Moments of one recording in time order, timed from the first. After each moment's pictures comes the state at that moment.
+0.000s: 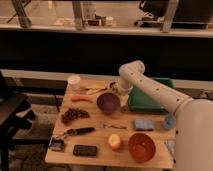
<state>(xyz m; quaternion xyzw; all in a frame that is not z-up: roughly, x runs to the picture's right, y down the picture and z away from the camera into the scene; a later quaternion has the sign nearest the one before) 0.095 0.036 0.898 -0.24 -0.12 -0.12 0.96</state>
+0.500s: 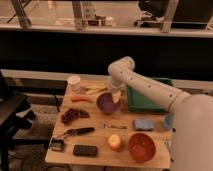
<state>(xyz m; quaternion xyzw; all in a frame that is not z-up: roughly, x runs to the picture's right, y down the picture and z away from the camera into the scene) 0.016 0.012 0.870 -0.21 -0.14 -0.20 0.95</state>
